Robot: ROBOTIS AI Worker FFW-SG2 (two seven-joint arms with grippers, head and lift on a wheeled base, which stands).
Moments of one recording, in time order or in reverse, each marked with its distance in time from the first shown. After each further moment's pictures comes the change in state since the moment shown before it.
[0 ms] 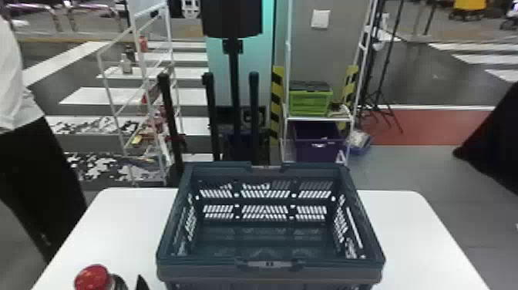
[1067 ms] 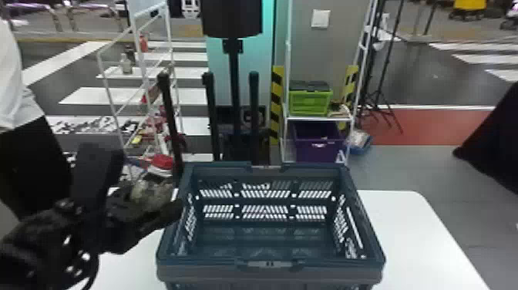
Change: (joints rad) left arm -0.783 0.127 0.036 -0.277 -0.076 1.511 -0.571; right arm 0.019 0.008 -0.010 -0.003 -0.001 -0.014 0.000
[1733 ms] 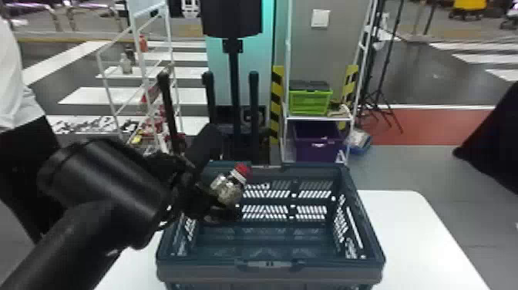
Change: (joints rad) left arm -0.553 0.071 -0.487 0.563 -0.018 0.074 -0.275; right arm 0.024 0.007 -0.009 0.003 0.000 -0.040 0.000
